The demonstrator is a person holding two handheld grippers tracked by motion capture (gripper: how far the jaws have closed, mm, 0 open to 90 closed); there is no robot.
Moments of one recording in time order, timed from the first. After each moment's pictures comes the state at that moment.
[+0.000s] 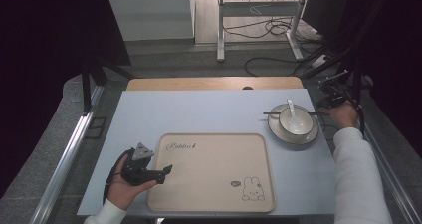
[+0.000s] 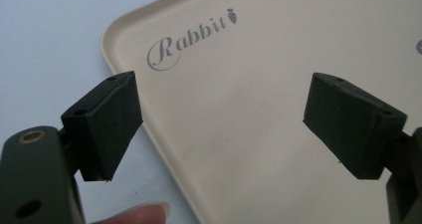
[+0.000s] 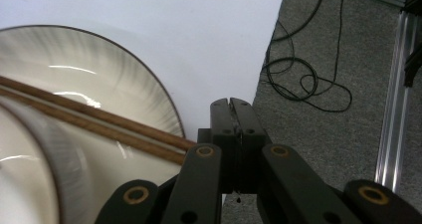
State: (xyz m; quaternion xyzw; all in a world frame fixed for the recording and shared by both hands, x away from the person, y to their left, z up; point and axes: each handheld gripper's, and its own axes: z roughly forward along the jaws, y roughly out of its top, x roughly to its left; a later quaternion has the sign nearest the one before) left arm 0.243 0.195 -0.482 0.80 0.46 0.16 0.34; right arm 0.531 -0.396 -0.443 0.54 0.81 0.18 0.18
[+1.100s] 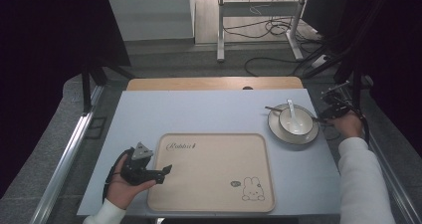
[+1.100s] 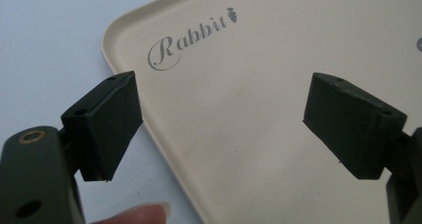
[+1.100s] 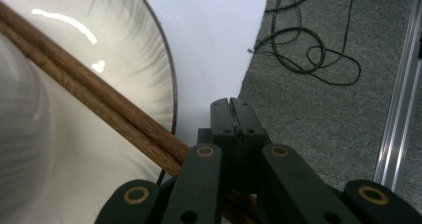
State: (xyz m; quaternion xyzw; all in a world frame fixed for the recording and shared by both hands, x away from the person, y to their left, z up) left arm 0.245 0.196 -0.482 0.81 0.46 0.15 0.34; right arm 0.511 -0.411 -0.467 0.54 0.81 0.14 0.16
